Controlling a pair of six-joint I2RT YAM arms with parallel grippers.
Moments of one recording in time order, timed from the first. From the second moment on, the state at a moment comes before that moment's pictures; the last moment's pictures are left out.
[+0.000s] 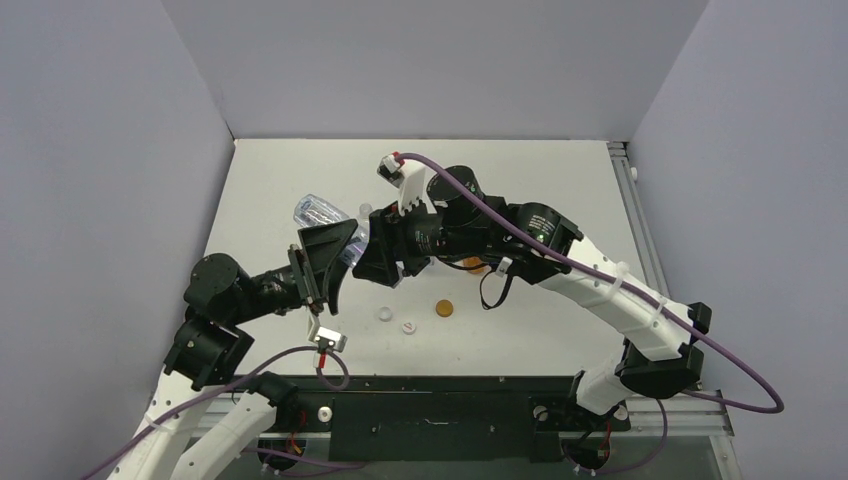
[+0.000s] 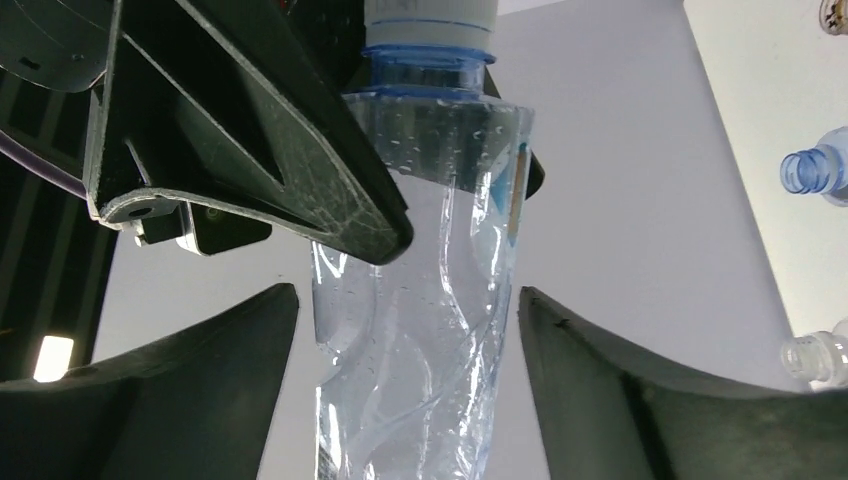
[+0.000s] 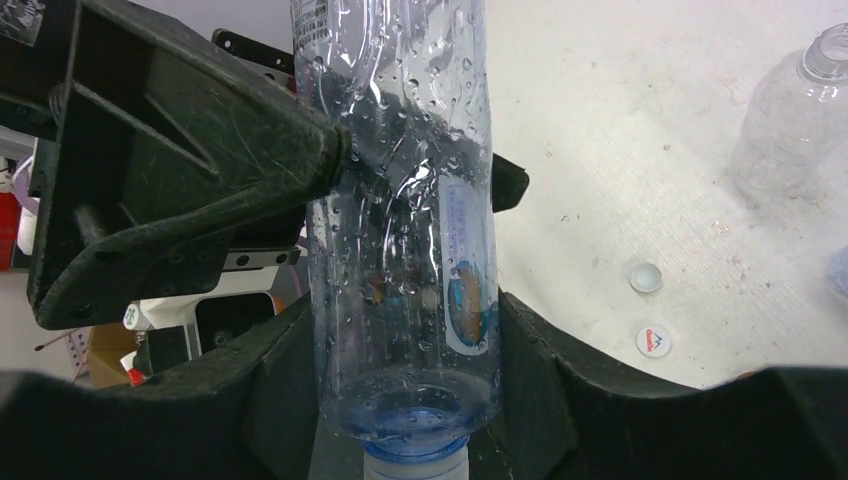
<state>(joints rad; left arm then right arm) -0.47 0.59 0.90 -0.24 0.74 1.74 1.10 1.52 1.91 -0.83 -0.20 0.48</state>
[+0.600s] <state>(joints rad) -0.48 0.61 0.95 -0.31 0.62 1.39 1.07 1.53 2.14 -0.91 0.00 0.38</state>
